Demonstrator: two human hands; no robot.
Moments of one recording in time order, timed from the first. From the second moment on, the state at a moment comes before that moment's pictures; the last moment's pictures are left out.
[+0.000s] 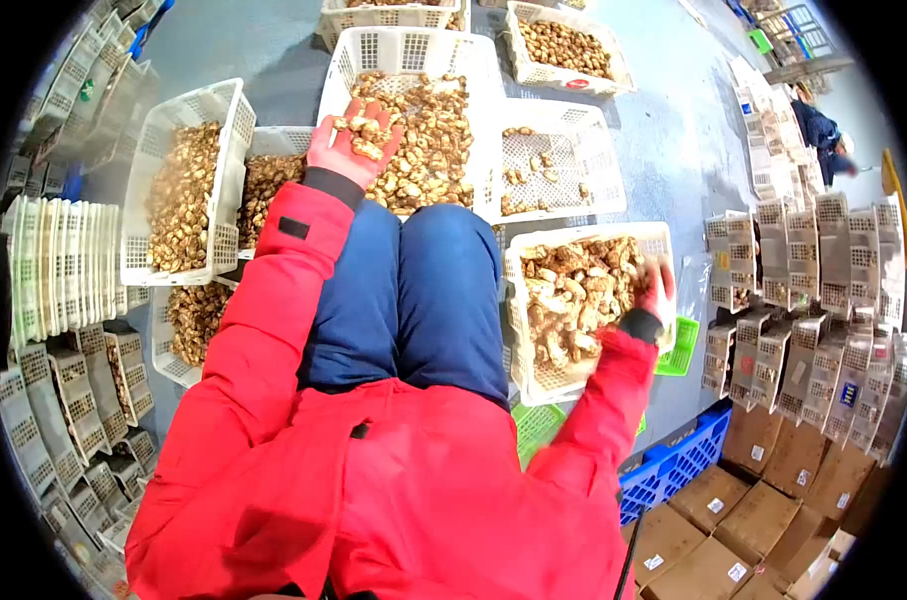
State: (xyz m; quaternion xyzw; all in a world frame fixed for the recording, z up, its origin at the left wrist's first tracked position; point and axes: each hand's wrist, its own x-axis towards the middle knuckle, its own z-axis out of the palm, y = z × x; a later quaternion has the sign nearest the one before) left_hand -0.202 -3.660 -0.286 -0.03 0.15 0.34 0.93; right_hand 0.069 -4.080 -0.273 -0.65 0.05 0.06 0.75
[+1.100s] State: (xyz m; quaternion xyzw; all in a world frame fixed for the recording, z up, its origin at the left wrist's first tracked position) left_hand -0.204 -3.661 -0.271 -0.05 0.17 0.30 0.94; right_hand -0.060 -3.701 -0.262 -0.34 -0.25 0.52 0.74
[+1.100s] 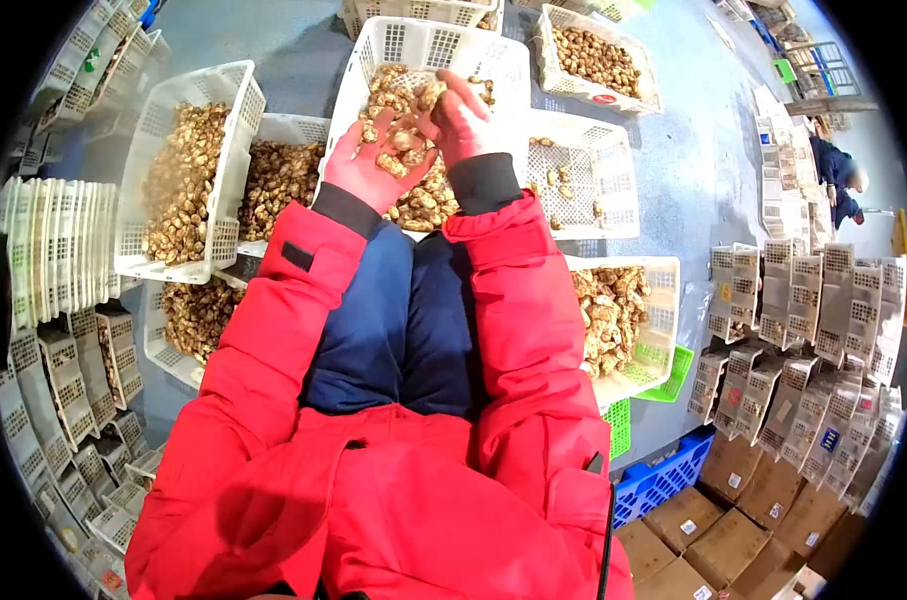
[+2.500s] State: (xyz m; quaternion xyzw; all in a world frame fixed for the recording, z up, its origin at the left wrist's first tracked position) left_hand -0.204 -3.659 -0.285 0.00 0.17 0.29 0.94; right_hand -0.078 -3.725 -0.240 -0.53 -0.35 0.46 0.62
